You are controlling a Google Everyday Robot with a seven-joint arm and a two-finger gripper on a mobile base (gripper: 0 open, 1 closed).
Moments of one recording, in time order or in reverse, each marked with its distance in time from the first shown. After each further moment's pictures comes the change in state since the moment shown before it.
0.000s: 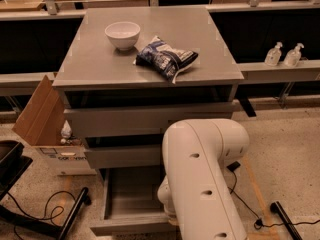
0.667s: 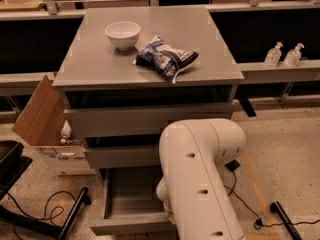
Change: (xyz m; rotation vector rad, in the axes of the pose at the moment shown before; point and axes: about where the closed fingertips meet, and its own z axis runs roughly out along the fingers) arm -0.002 -0.020 -0.002 0.021 0.019 -0.017
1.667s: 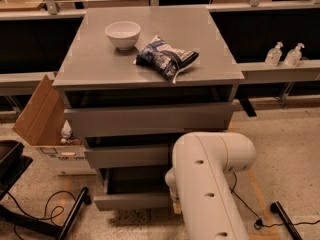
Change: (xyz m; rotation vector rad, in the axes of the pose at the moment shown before) arm 0.004 -0.085 0.030 0.082 -0.104 -0.055
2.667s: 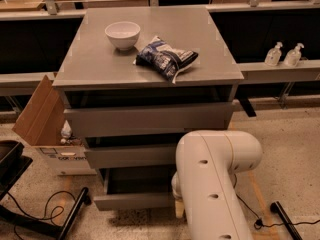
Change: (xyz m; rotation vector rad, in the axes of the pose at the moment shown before) arm 0.003 -0.025 -0.011 0.137 -0.065 -0.019
